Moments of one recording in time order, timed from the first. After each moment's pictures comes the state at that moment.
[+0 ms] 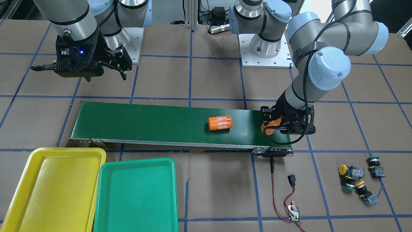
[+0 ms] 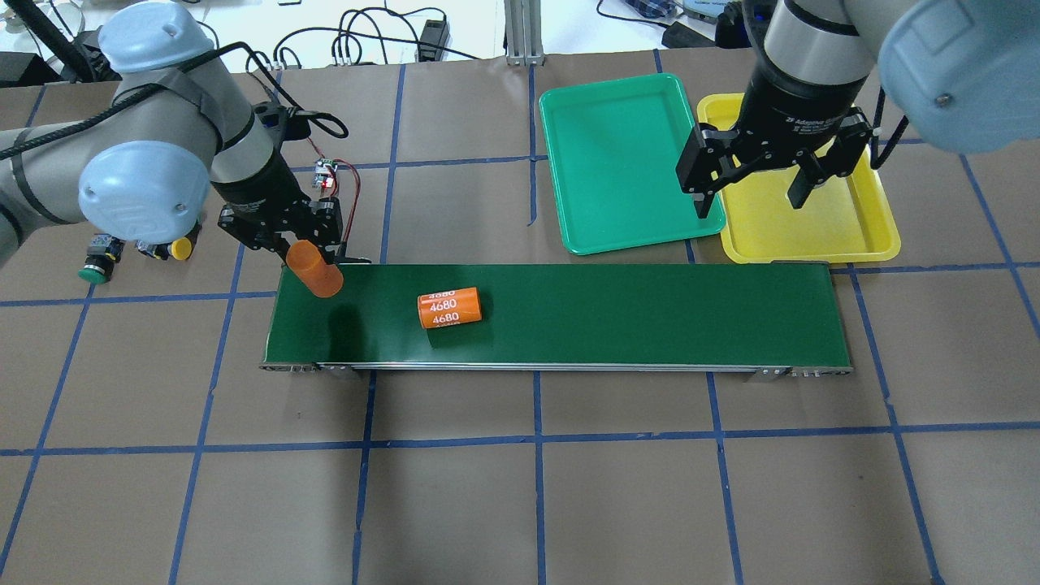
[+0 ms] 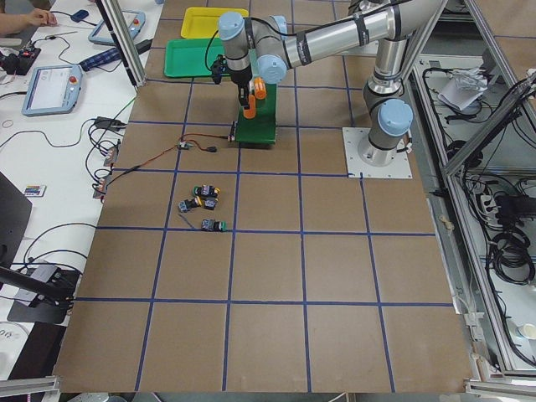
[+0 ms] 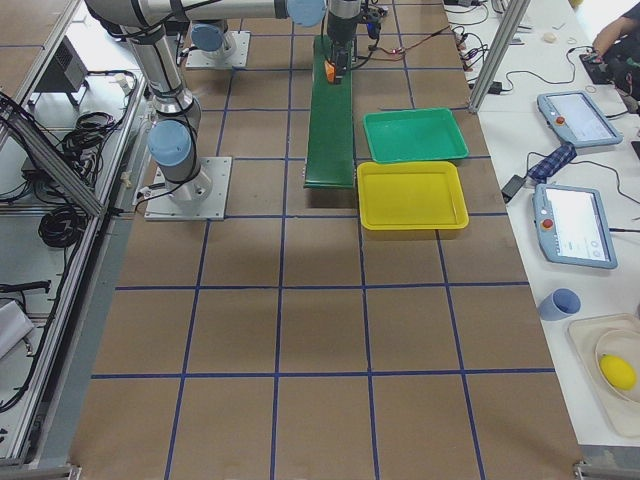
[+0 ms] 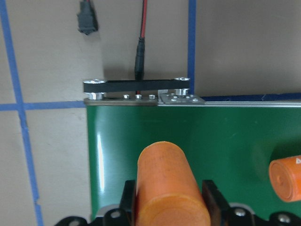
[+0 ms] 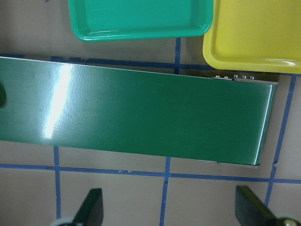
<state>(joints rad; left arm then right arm) -1.51 -1.75 -1.76 -1.32 1.55 0.05 1.62 -1.55 1.55 -1.49 -1.57 -0.02</state>
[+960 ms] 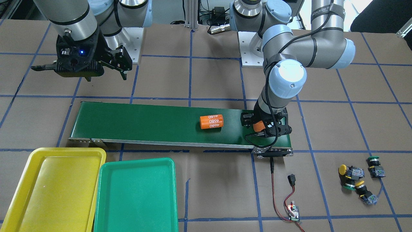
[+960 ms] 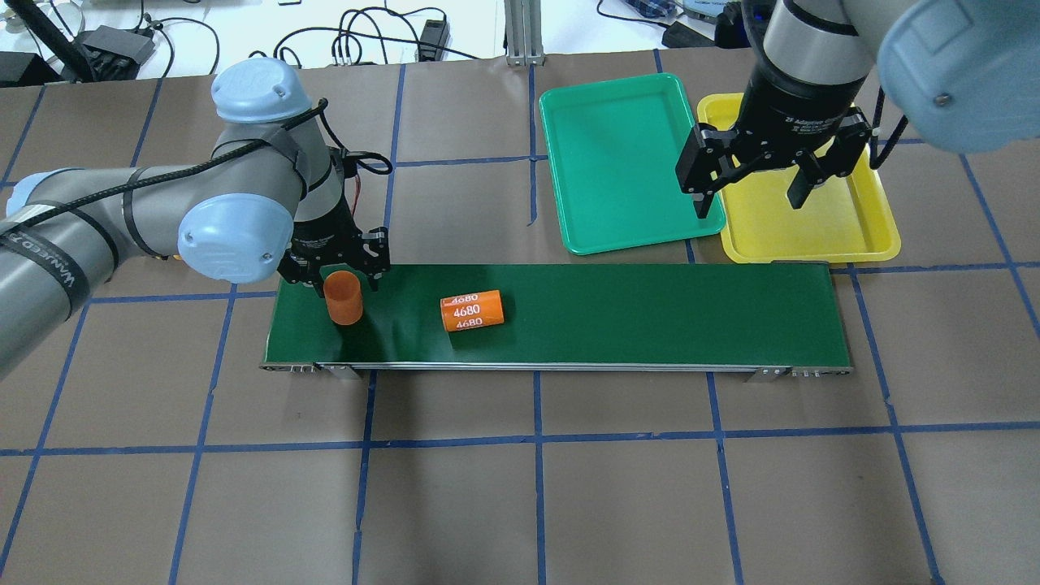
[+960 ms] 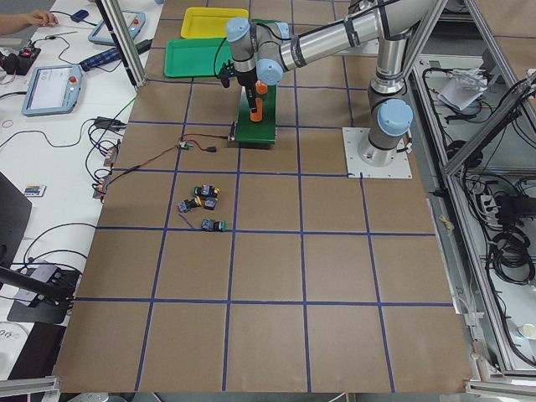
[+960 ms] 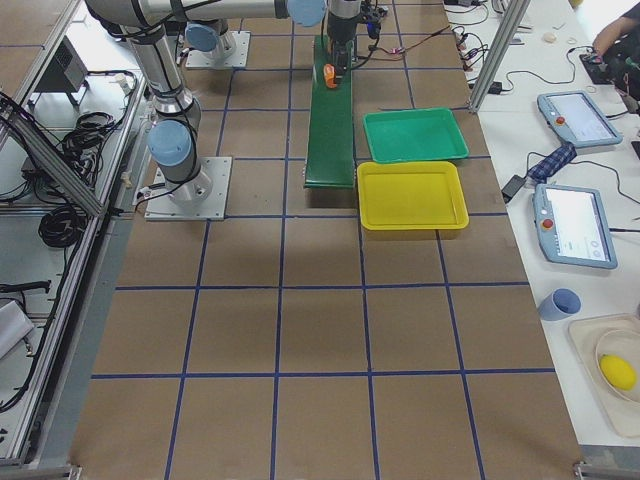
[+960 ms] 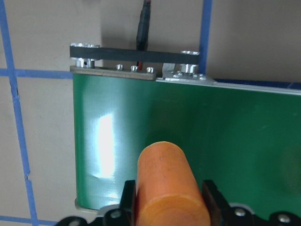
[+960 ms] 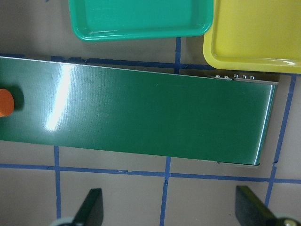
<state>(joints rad) -1.62 -1.80 -1.82 -1.22 1.60 -0.22 1.62 -1.55 1.55 -1.49 -1.57 -0.02</state>
